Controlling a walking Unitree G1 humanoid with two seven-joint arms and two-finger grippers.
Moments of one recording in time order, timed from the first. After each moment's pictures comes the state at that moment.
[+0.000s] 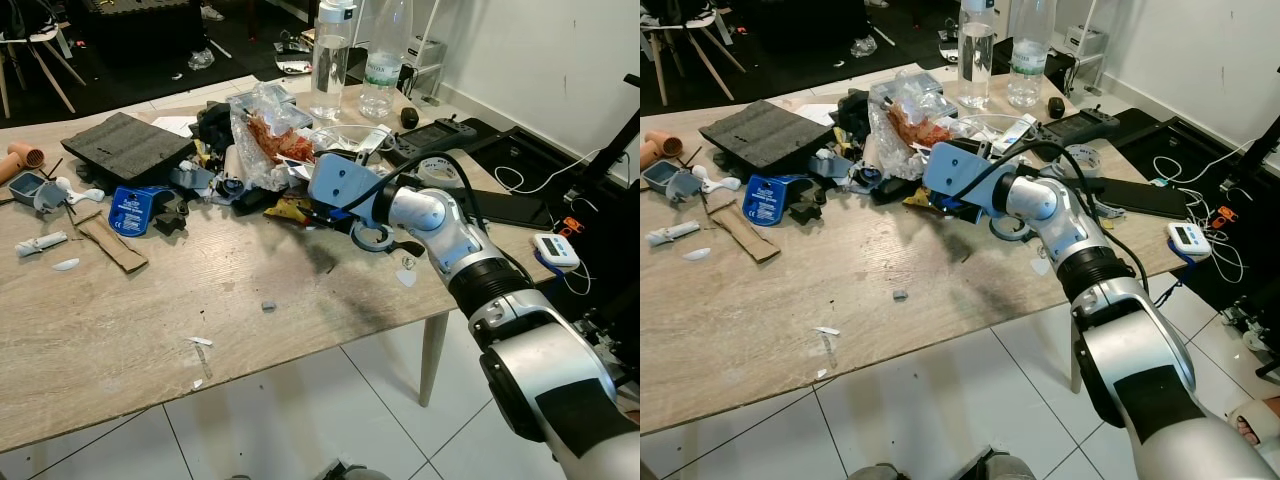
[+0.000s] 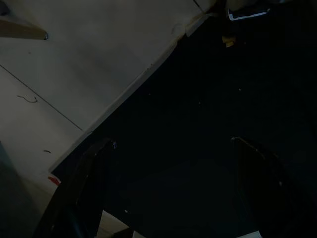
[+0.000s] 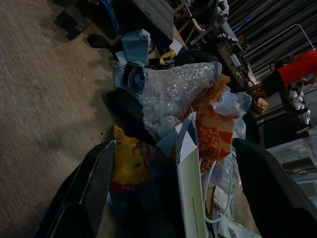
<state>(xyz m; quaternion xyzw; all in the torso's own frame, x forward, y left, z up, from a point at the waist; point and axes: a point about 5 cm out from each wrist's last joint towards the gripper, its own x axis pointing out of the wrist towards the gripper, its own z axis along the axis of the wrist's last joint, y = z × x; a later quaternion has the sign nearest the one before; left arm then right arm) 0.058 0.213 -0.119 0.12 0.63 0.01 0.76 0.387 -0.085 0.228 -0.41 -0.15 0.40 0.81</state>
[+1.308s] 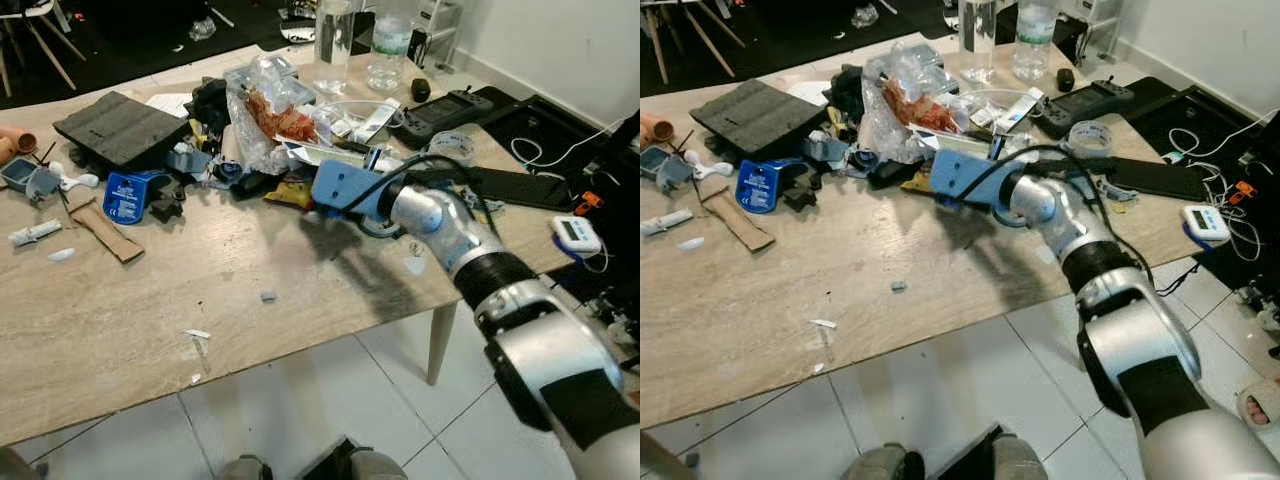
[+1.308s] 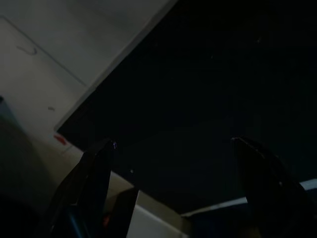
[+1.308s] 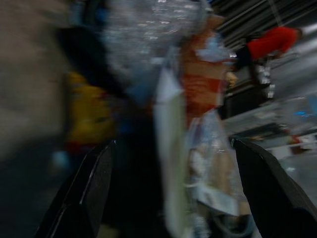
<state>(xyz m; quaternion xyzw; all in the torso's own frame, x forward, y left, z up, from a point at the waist) 0.007 0.227 -0.120 0.12 0.67 0.03 0.74 0.402 -0.102 0.244 -0.50 -0.17 0.28 0.81</state>
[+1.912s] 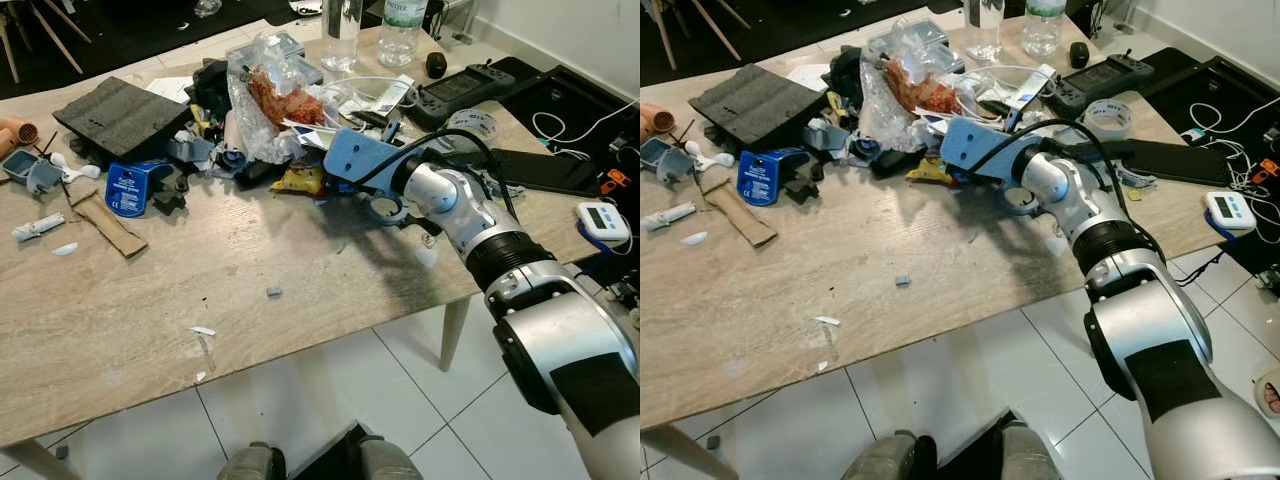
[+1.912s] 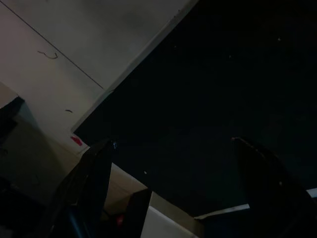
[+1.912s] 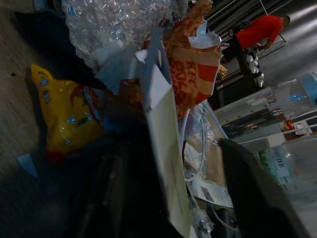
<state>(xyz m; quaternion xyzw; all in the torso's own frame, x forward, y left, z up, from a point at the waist) 0.026 0.237 -0.117 0.14 0.64 0.02 0.75 0.407 -0.112 0.252 -0.49 -0.18 0.24 0.82</state>
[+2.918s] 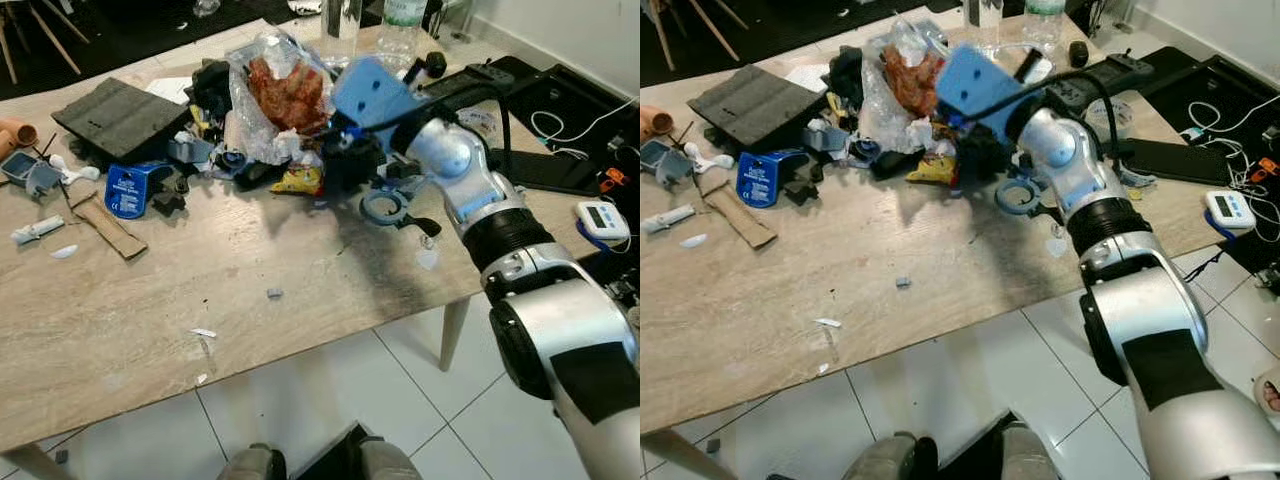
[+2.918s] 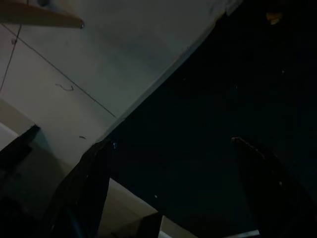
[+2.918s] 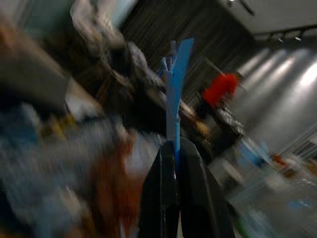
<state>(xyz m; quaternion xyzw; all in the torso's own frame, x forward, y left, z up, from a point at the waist) 0.068 0.237 -0.112 0.15 0.61 0.01 0.78 0.387 -0.080 0.331 -0.28 -0.34 0.30 0.84</state>
